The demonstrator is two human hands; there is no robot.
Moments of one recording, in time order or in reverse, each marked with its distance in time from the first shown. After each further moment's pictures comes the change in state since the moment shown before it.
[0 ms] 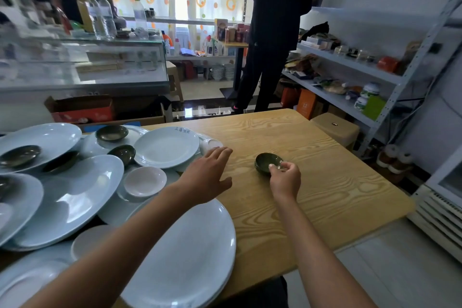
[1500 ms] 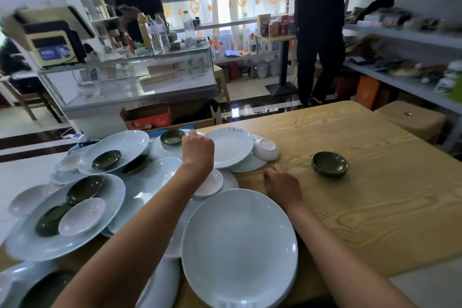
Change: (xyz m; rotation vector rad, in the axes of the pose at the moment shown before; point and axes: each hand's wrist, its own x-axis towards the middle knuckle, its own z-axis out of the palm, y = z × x) left_hand -0.001 -0.109 -0.040 0.787 -0.086 -0.538; right_hand -0.058 0.014 0.098 -0.702 -0.439 -0.816
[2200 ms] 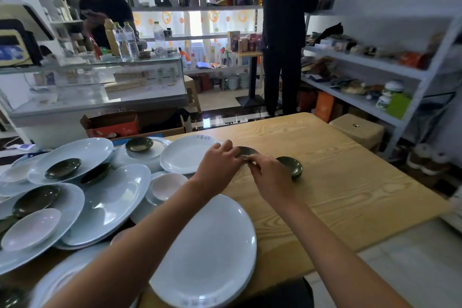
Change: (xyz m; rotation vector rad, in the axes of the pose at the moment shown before) left_hand -0.041 0.079 -0.050 -0.319 0.574 0.632; right_hand -0.024 0.010 -0.100 0.197 0.243 -0.087
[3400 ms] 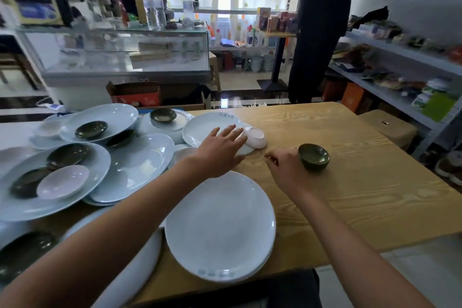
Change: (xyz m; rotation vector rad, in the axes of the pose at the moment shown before) left_hand -0.045 -0.037 0.016 -0.199 -0.401 -0.218; right_hand -0.001 0.014 0.032 -0.007 -0.163 0.012
